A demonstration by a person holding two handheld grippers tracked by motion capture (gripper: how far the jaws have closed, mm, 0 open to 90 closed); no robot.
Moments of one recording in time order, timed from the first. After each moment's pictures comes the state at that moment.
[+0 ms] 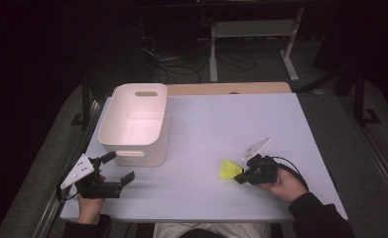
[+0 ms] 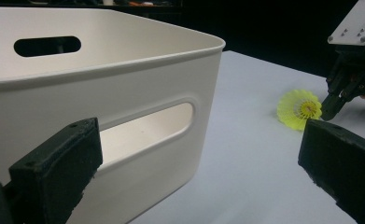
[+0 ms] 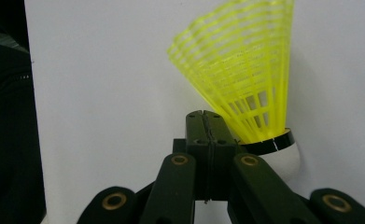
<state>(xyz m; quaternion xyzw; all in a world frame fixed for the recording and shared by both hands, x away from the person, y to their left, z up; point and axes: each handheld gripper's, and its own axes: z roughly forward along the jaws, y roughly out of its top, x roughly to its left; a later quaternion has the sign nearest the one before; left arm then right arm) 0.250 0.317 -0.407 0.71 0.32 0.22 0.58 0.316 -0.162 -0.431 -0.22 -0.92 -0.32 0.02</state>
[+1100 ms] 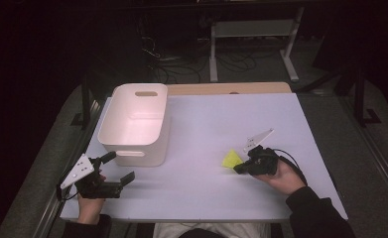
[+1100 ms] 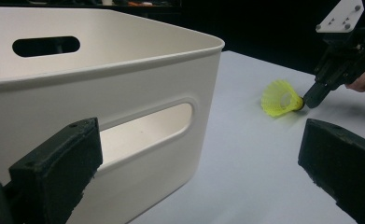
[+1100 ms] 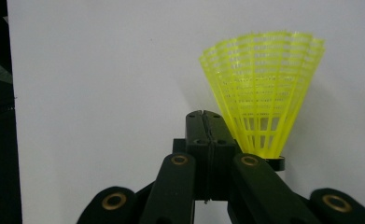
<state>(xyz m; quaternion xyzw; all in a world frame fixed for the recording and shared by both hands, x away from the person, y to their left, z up) 0.250 0.317 -0.407 0.71 0.32 0.22 0.58 0.332 -0.167 -0.422 -0.24 -0.91 -0.35 0.01</state>
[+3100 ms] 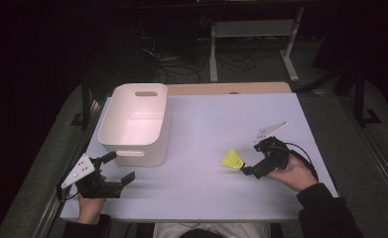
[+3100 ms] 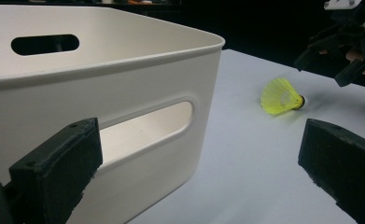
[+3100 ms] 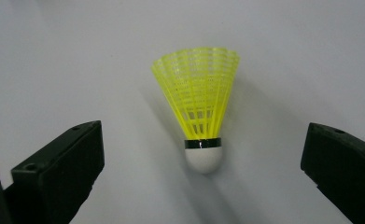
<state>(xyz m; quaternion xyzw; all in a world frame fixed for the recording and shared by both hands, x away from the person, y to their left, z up) 0.251 0.316 -0.407 0.72 0.32 0.22 0.58 0.334 -0.187 -0.398 -0.30 -0.89 -0.34 -0.05</state>
